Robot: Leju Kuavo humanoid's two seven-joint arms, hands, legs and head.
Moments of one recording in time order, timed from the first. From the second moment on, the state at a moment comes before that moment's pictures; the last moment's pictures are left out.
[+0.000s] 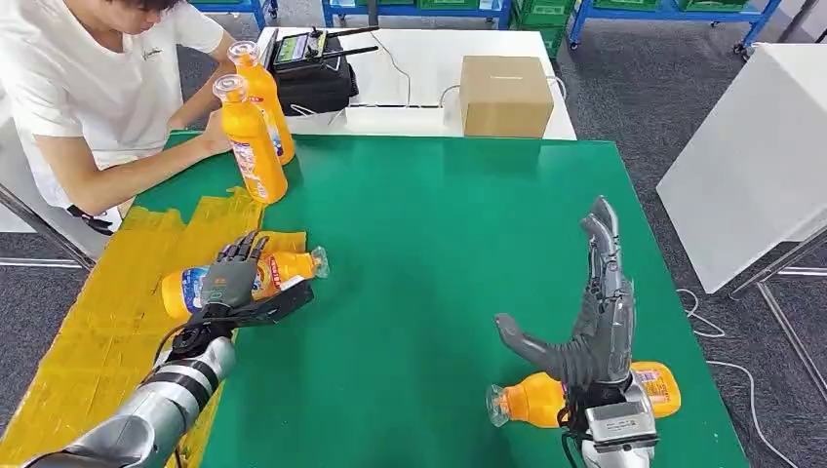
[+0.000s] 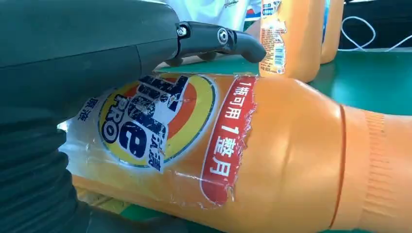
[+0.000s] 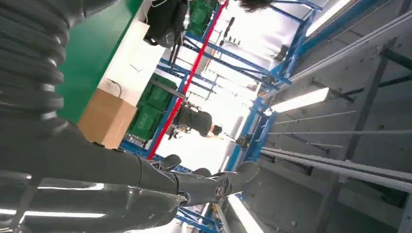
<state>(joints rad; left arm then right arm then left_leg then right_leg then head) -0.57 -0.01 -0.20 -0.51 -1.16 0.44 -0.08 0.07 0.00 0.29 -1.93 0.26 -0.20 -0.45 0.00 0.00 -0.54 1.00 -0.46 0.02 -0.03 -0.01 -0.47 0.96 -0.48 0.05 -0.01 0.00</state>
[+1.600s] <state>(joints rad) 0.00 -0.11 -0.41 -1.67 -0.45 0.35 -0.51 0.27 -0.18 0.30 -1.91 0.88 -0.29 -0.23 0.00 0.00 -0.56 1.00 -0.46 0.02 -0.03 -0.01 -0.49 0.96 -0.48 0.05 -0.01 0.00</state>
